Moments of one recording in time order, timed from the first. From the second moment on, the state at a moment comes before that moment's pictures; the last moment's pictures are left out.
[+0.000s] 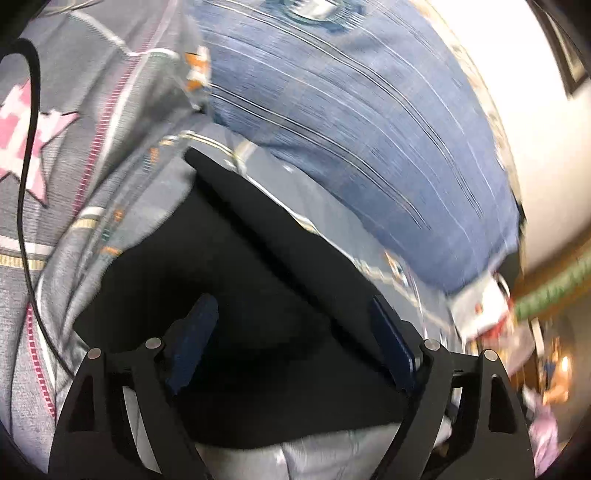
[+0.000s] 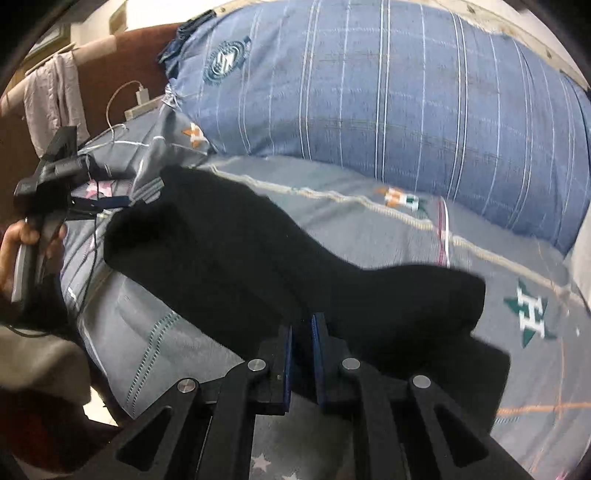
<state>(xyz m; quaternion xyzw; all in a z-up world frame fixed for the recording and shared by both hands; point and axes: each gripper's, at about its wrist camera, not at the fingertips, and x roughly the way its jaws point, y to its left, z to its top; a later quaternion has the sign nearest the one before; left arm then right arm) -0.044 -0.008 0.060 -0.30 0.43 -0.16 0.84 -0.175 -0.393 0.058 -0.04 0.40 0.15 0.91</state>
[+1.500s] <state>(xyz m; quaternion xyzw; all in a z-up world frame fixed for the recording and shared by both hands) -0.105 0.045 0.066 -0.22 0.44 -0.12 0.86 -0.180 -0.350 0.090 0.00 0.41 0.27 0.87</state>
